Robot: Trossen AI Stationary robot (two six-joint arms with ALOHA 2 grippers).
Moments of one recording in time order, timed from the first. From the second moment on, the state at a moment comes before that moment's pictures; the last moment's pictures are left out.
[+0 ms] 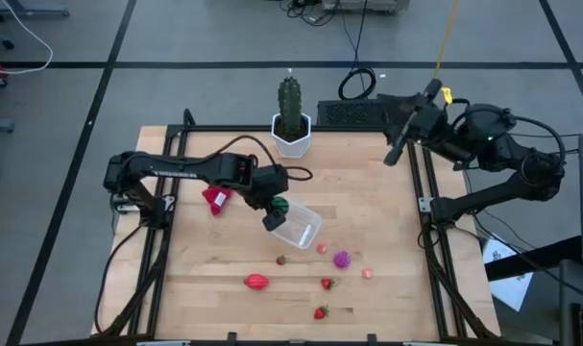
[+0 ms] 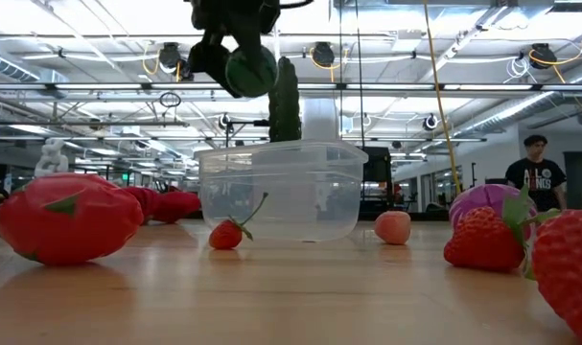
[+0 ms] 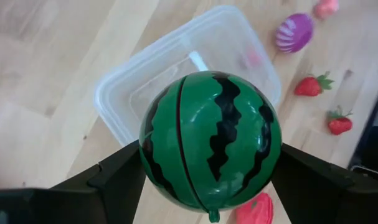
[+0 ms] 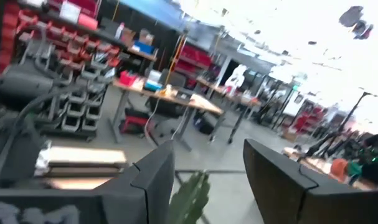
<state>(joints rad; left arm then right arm) 0.01 1.68 1.54 -1.00 0.11 -0.54 0.00 1.03 1.46 -0.31 0.53 -0.45</state>
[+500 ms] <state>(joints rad) -0.01 1.77 1.58 -0.98 0.09 -0.63 -0.08 1.02 1.46 -0.29 0.53 -0.43</state>
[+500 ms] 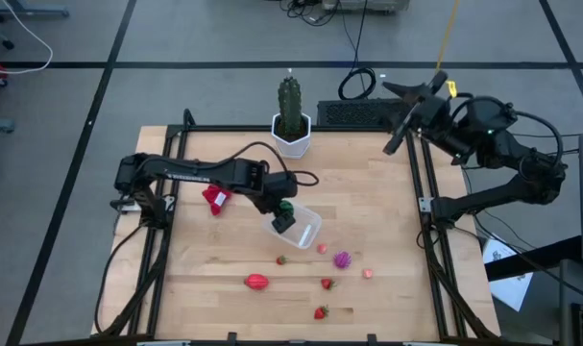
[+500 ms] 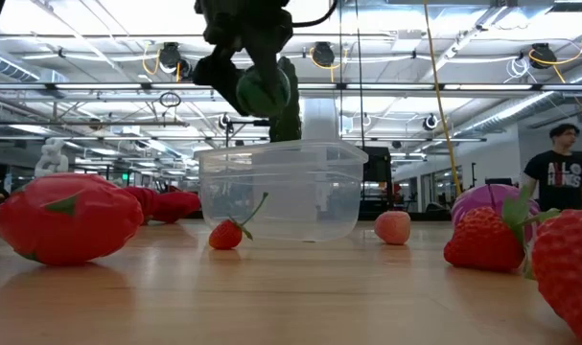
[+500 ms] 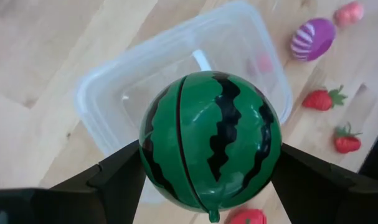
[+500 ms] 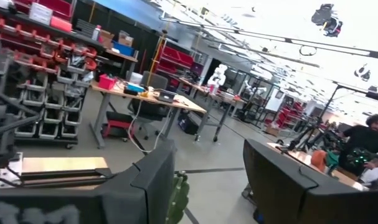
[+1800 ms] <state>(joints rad) -0.07 2.04 1.85 -1.19 0.03 -0.72 -0.09 1.01 1.46 -0.30 0.53 -0.42</state>
